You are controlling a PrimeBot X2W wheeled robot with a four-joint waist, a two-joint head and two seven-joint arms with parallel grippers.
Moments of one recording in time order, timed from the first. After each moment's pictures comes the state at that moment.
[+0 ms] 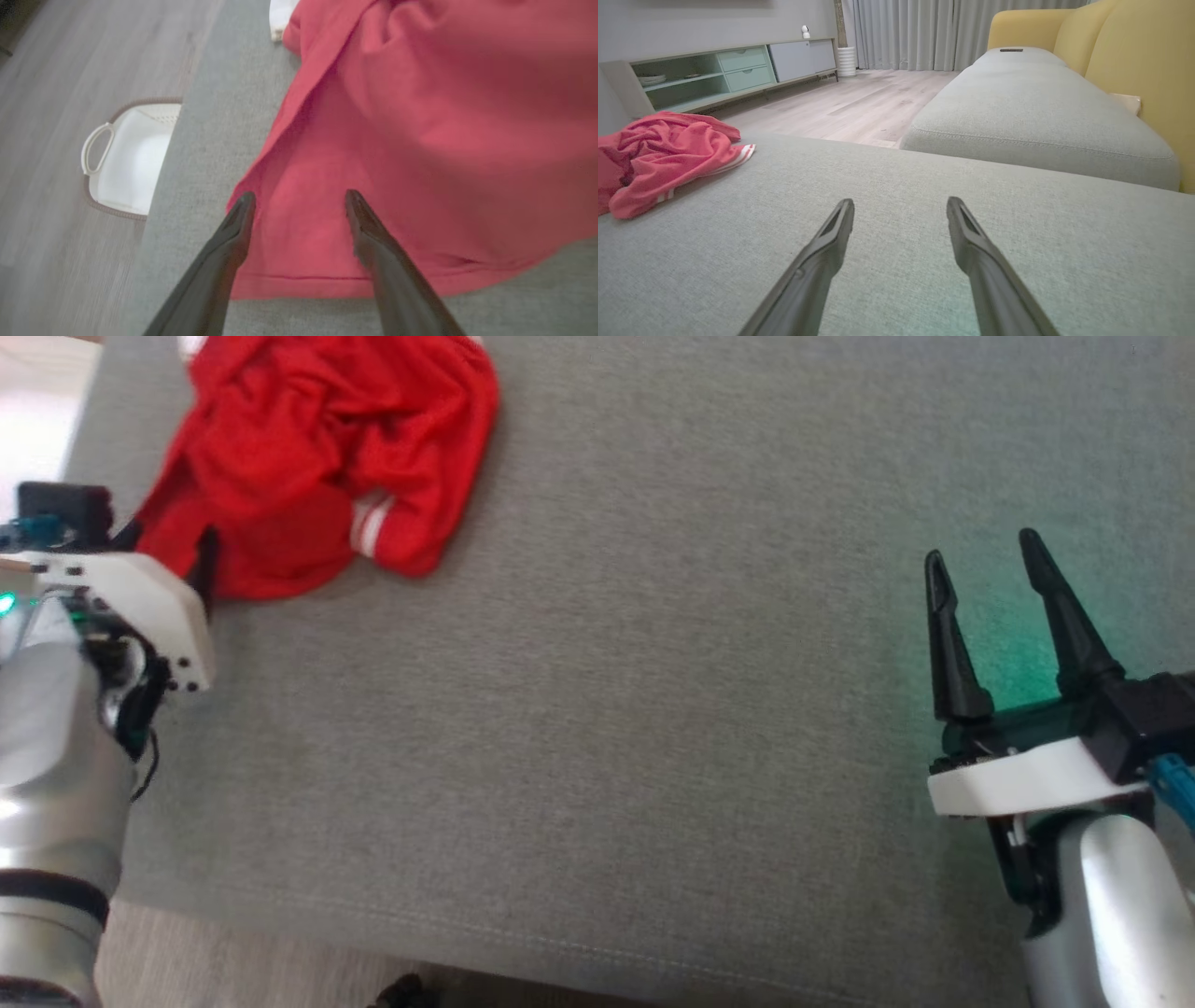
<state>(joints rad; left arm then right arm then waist) -0.79 0.35 -0.31 0.97 -0.31 -0.13 0.01 -0.16 -0.08 0.03 -0.05 -0.01 0.13 -0.10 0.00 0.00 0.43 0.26</state>
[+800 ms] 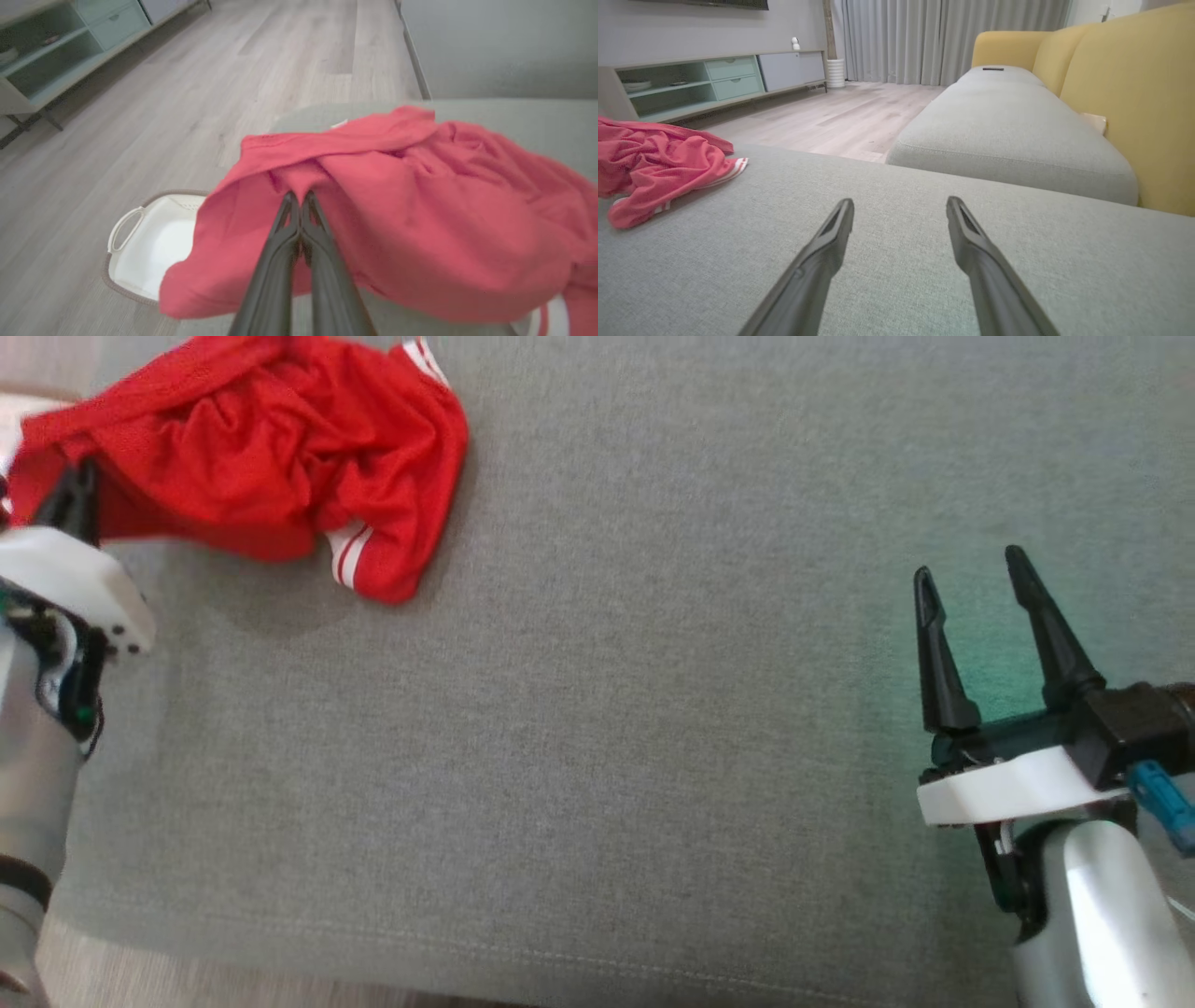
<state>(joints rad) -0.87 0.44 -0.48 1.04 -0.54 -0.09 -0.24 -0.15 -0.07 0.04 0.00 -0.02 0.13 -0.13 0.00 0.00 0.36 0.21</state>
